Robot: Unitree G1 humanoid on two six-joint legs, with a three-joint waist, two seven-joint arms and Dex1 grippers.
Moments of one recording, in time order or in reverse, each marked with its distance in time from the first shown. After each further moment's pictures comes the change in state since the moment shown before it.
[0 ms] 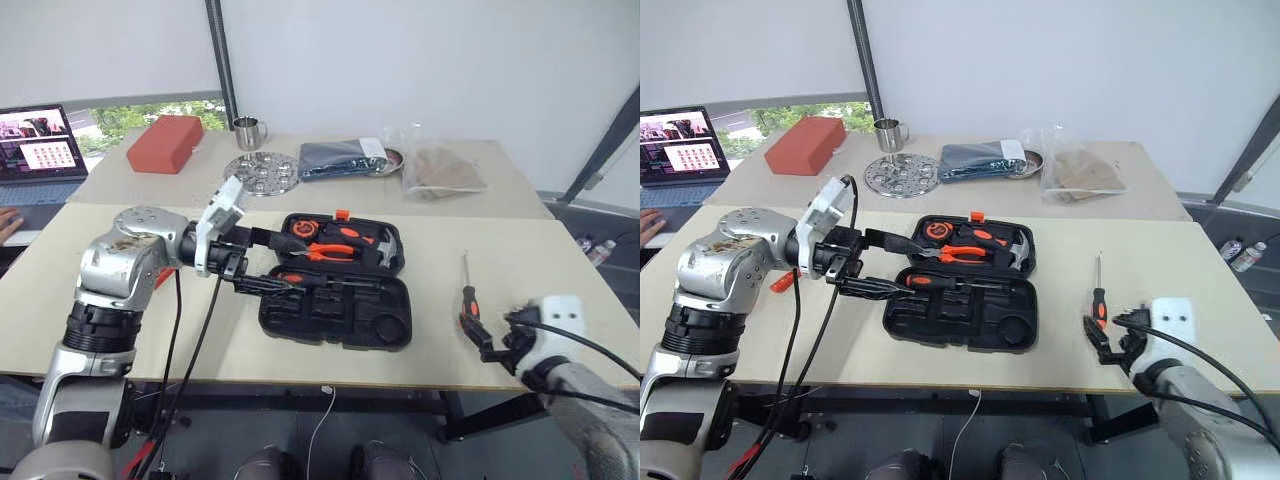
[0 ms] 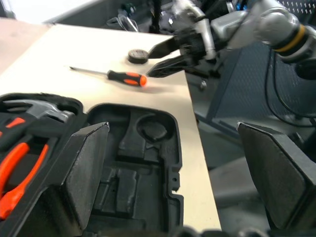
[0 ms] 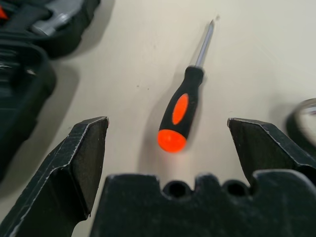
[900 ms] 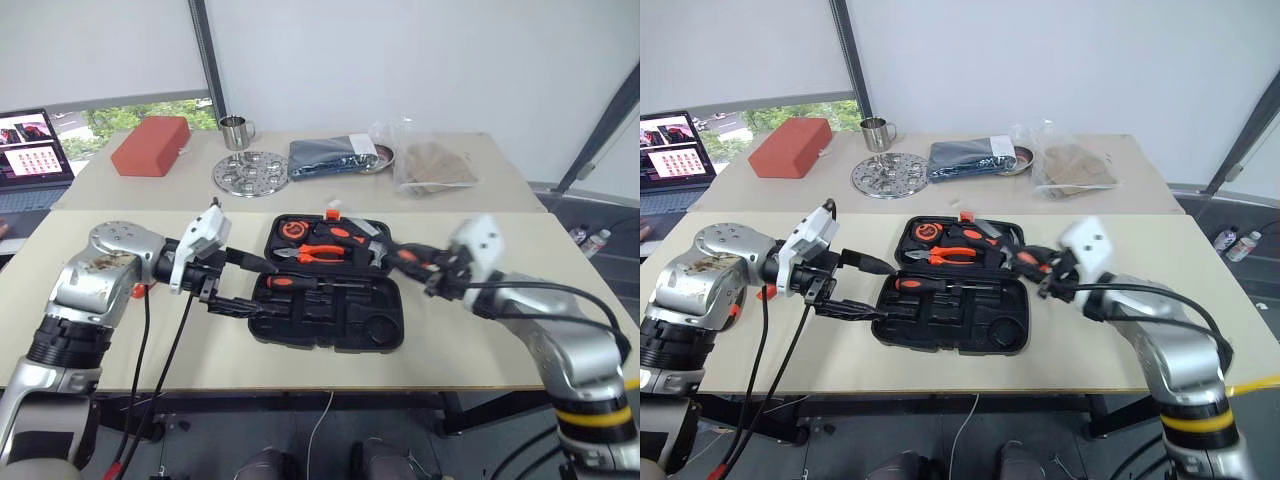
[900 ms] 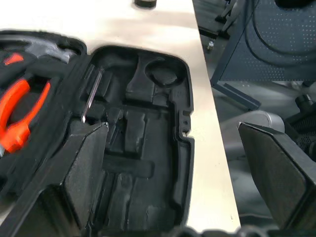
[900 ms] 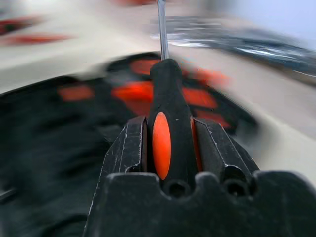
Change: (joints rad) left arm 0.114 0.154 -0.039 0.056 0.025 -0.146 -0.038; right arm -0.549 -0.202 0.447 0.282 -0.111 -0.310 0.748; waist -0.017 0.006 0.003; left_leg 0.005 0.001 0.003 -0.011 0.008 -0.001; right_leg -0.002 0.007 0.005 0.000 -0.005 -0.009
